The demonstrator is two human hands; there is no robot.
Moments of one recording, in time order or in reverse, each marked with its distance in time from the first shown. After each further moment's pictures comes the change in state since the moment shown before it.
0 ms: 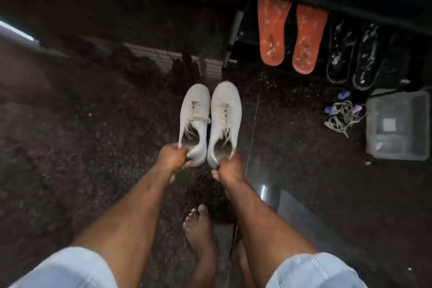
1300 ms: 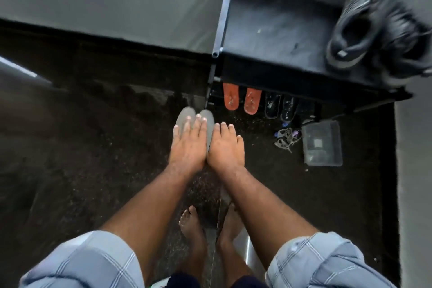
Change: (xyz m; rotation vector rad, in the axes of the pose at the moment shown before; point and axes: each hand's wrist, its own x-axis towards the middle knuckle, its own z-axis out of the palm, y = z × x) left_hand -0.293 0.169 0.005 1.535 0.183 0.891; right_hand -0.275 -0.190 -0.101 -1.215 0.338 -0.836
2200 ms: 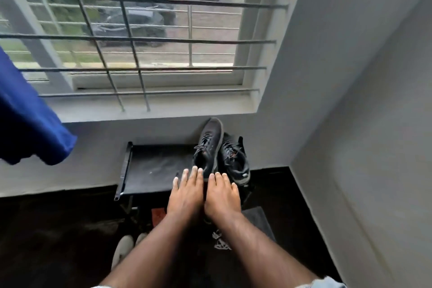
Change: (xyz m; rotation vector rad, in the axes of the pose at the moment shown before) left_hand -0.002 0.291 -0.281 0.012 0.228 0.232; right_hand -0.061 0.238 -0.320 0.058 0.255 0.130
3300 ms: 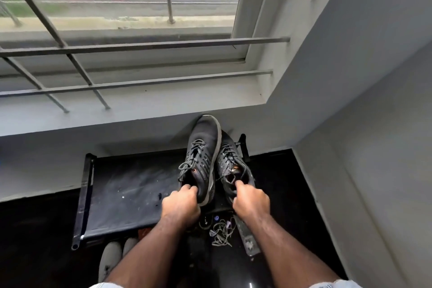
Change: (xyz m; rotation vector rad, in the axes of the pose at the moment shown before) left_hand 0.194 -0.031 0.064 -0.110 -0.329 -0.070; right_hand 0.178 0.109 0.045 -0.048 -0.254 0.288
